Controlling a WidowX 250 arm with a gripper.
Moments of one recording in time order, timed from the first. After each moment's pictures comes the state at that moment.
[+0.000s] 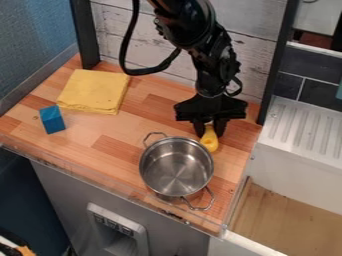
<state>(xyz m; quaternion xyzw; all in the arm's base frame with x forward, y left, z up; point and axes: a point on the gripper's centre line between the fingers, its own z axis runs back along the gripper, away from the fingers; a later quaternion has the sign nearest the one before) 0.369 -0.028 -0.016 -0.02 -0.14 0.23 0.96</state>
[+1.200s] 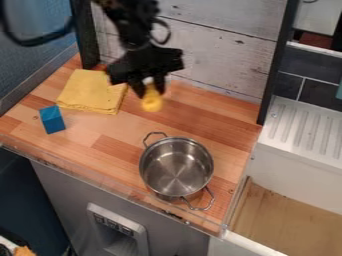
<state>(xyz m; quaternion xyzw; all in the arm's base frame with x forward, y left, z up) 0.329 0.071 0.066 -0.02 -0.21 0.31 0.93</state>
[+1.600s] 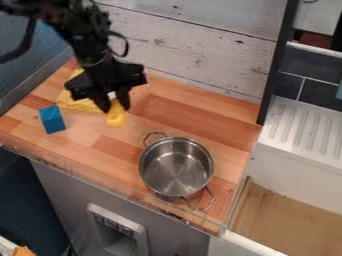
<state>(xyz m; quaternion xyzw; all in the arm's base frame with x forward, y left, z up) 0.293 0.102 0.047 -0.02 -0.18 0.33 0.93</state>
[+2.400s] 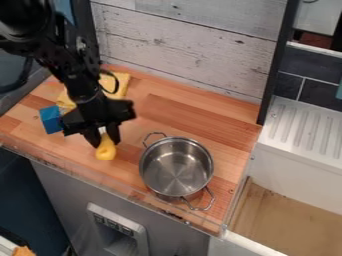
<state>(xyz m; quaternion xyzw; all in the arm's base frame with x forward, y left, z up) 0.269 0.104 -0.002 -0.02 -0.13 0.35 0.93</state>
